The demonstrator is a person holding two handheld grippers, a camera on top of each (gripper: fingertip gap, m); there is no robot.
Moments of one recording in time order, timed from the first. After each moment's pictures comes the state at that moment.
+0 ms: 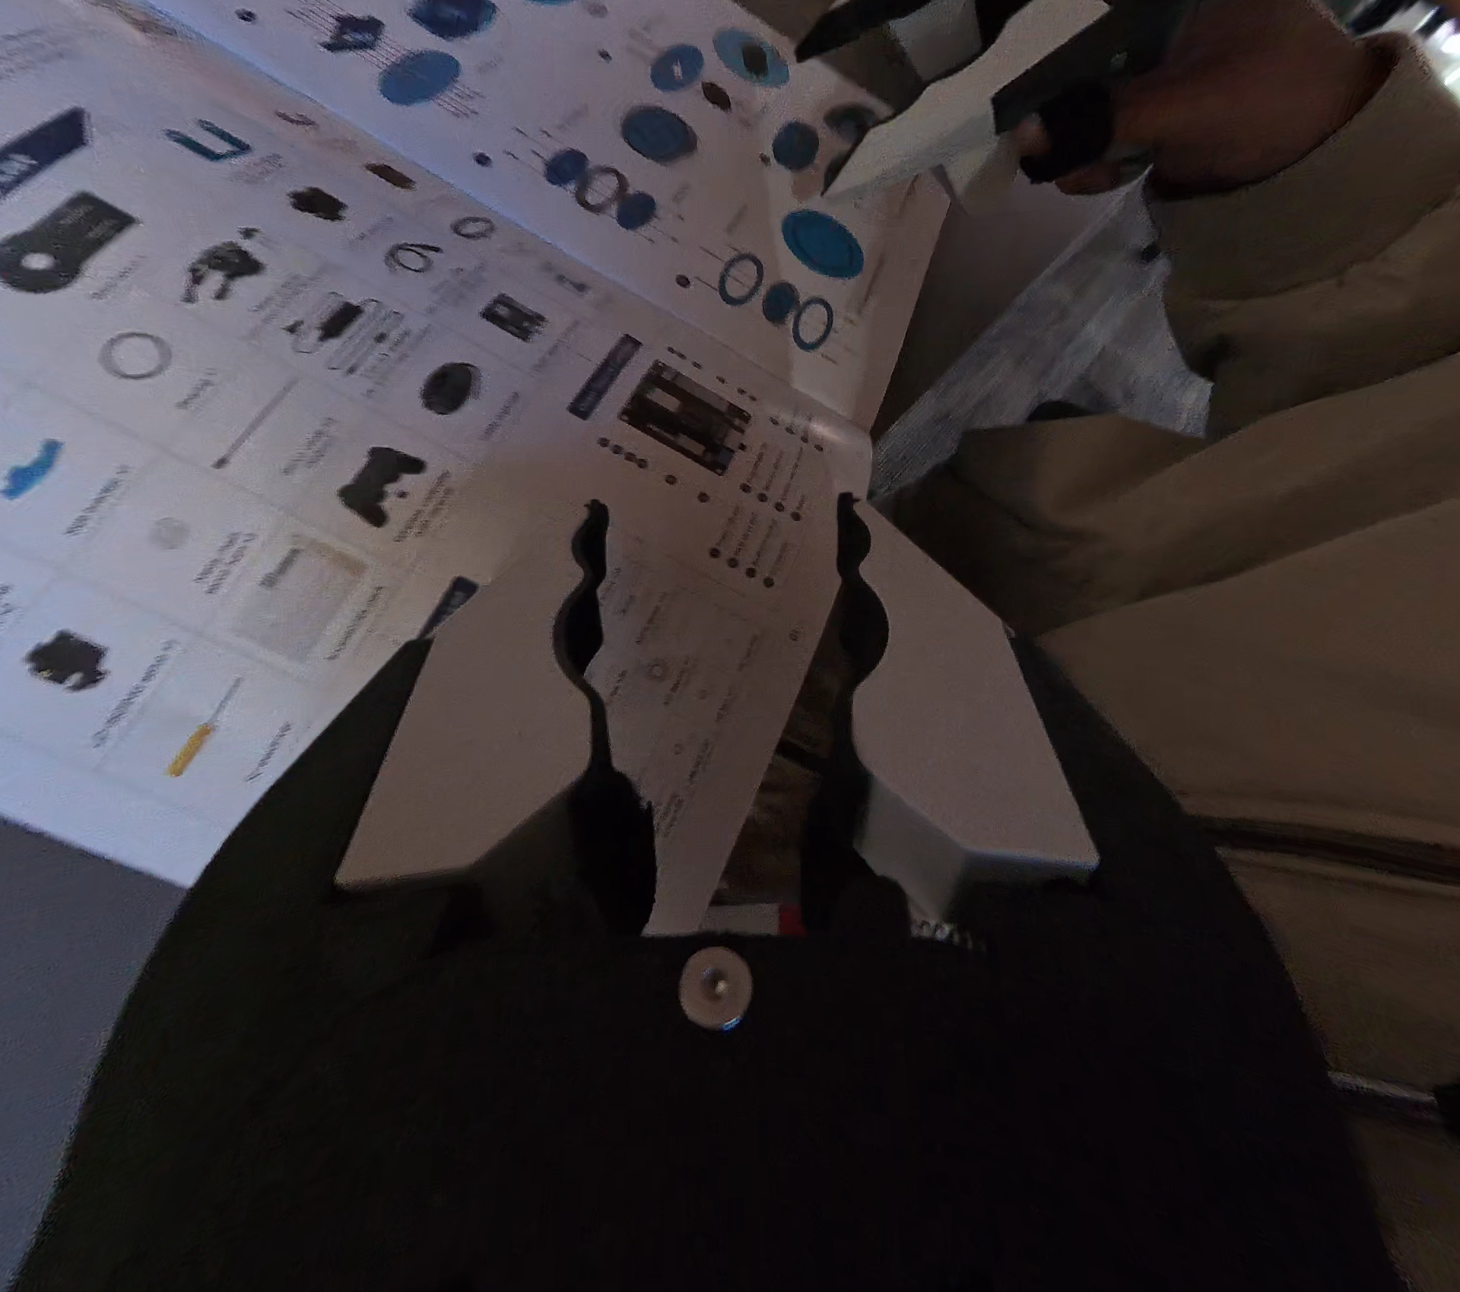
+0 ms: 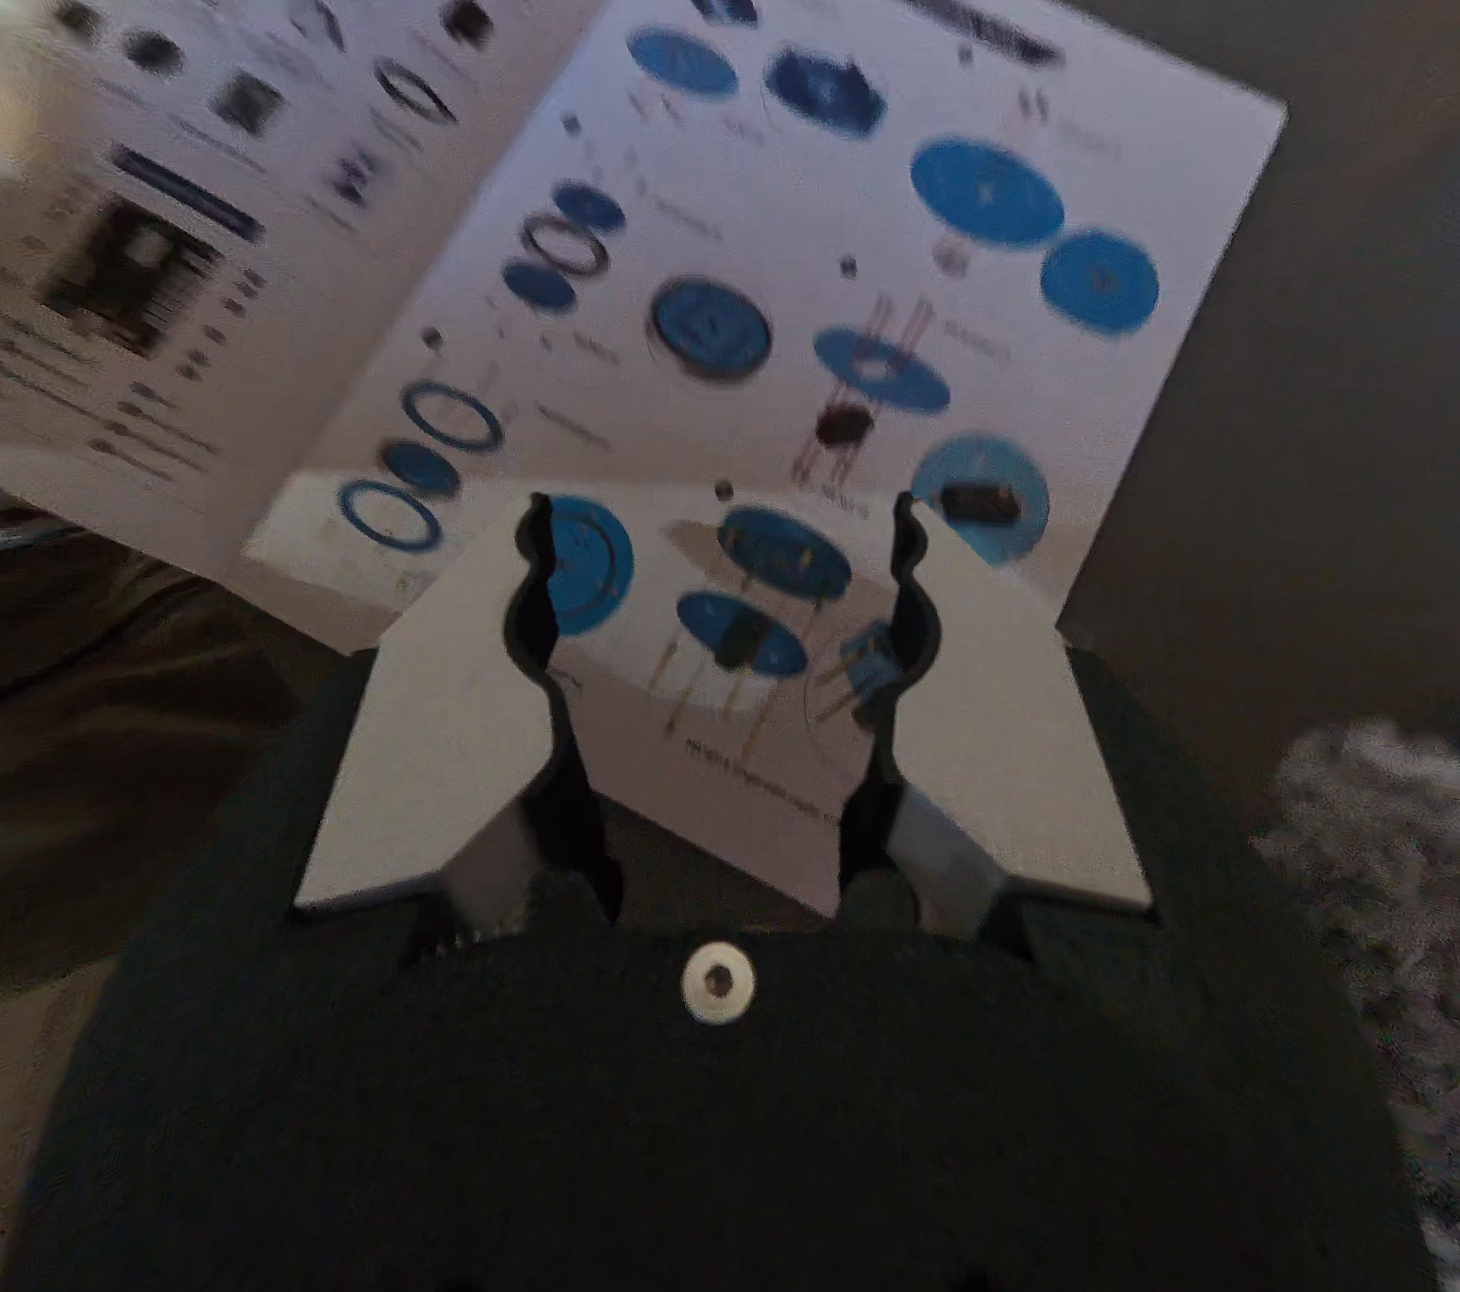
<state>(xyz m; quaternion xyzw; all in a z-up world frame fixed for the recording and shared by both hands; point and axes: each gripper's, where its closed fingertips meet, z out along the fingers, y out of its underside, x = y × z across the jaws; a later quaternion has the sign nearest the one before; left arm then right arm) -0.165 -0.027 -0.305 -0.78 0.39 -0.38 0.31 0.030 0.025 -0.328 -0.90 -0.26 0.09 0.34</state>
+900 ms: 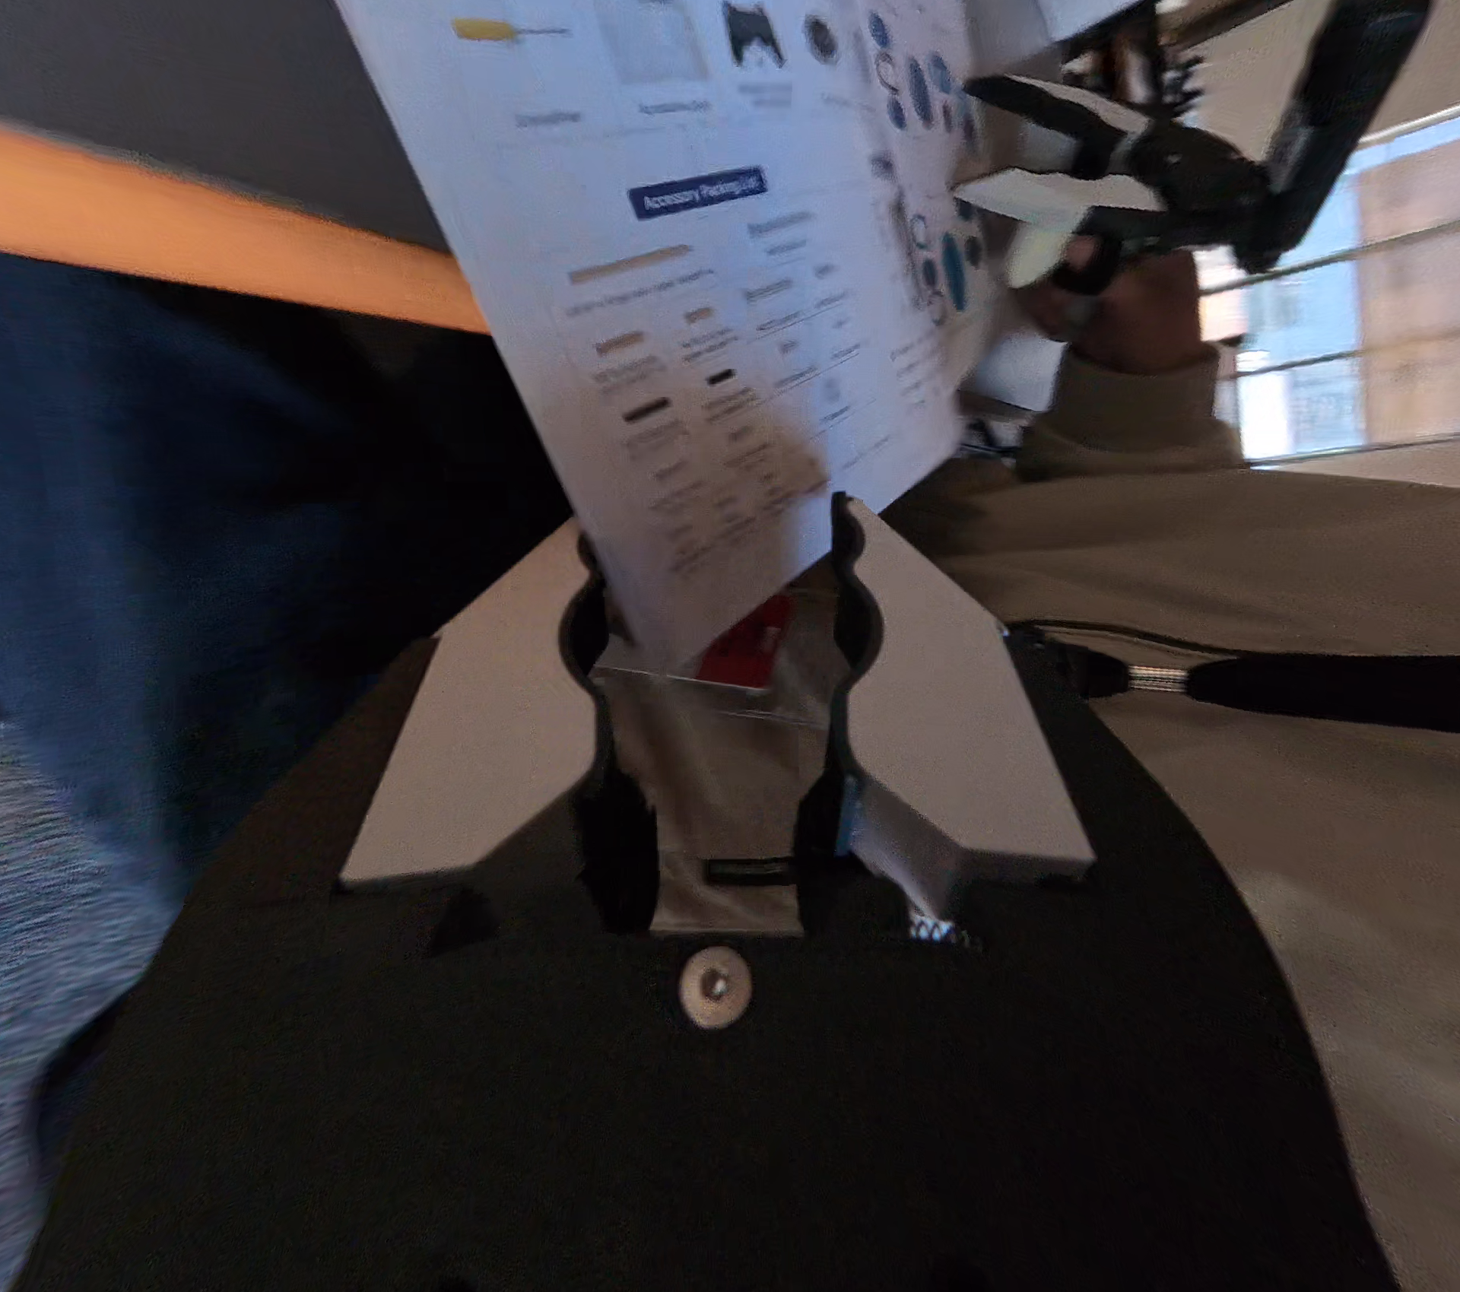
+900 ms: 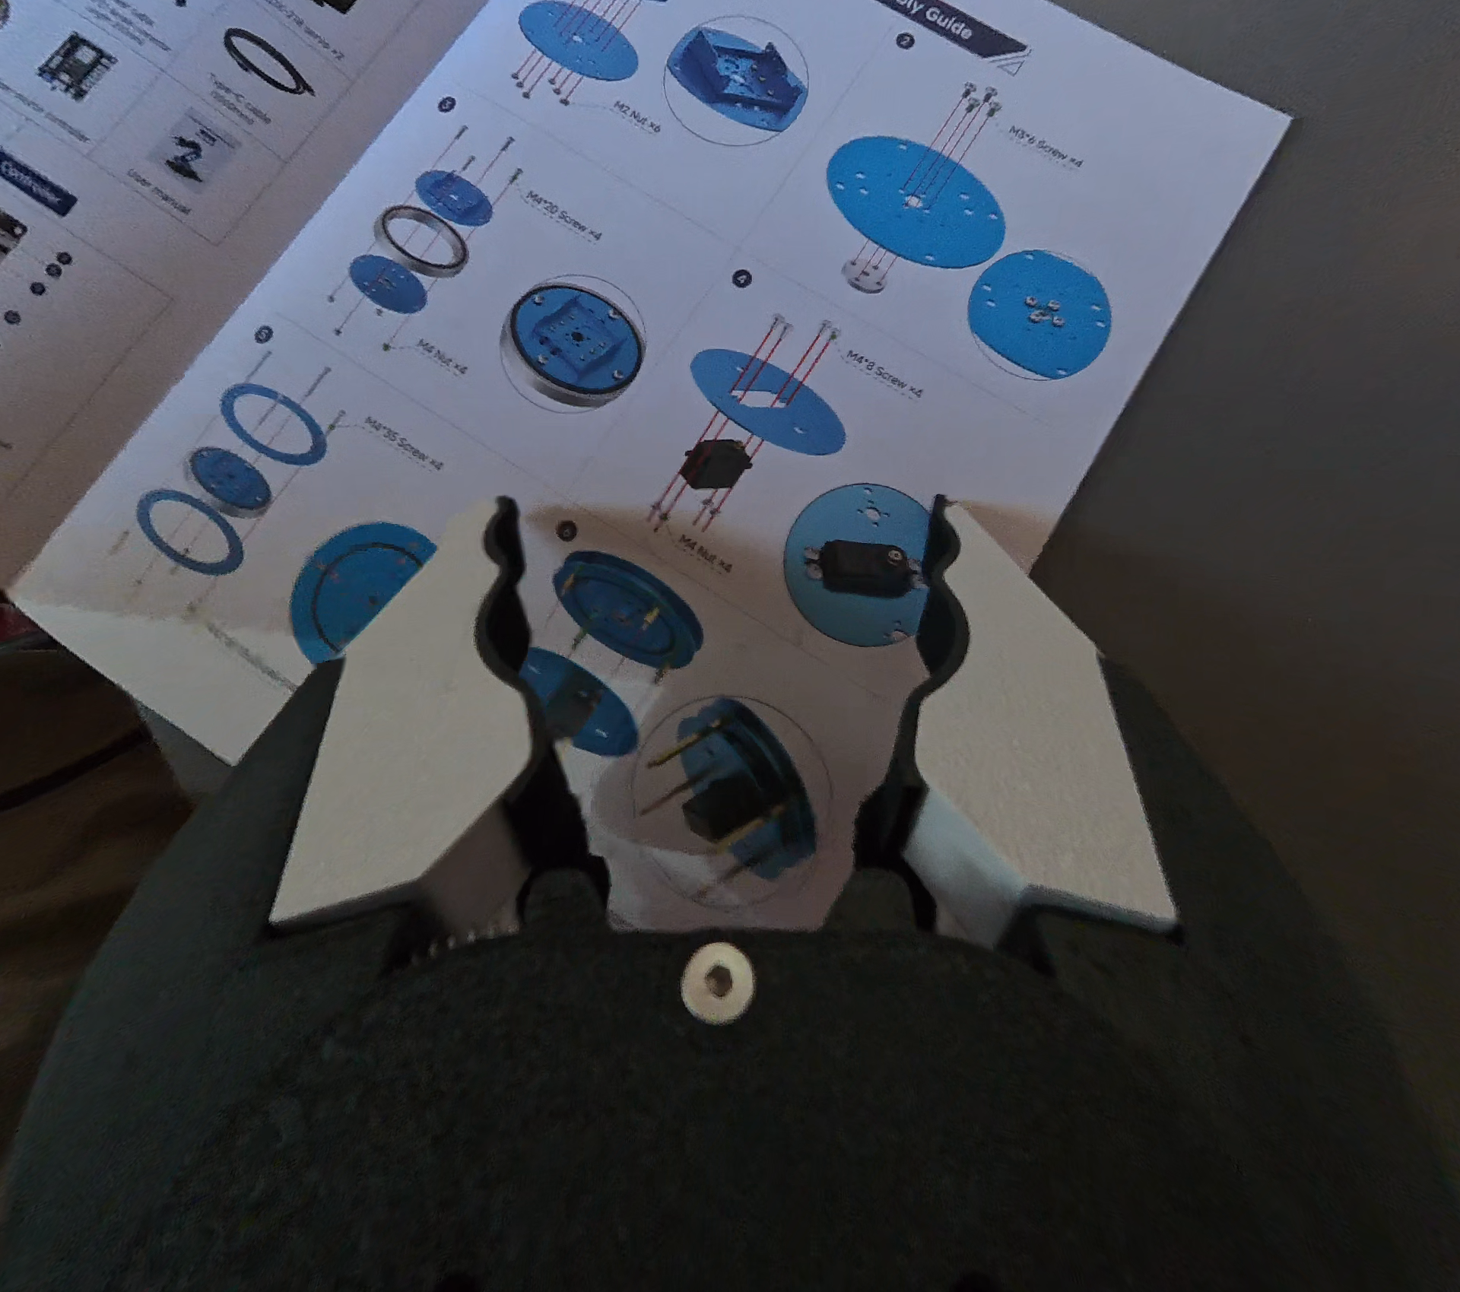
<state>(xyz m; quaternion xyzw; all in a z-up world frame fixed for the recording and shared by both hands) -0.302 -0.050 -0.349 -0.86 0.06 -0.46 0.20 -0.015 0.065 -0.350 -0.88 -0.30 0.13 0.34</state>
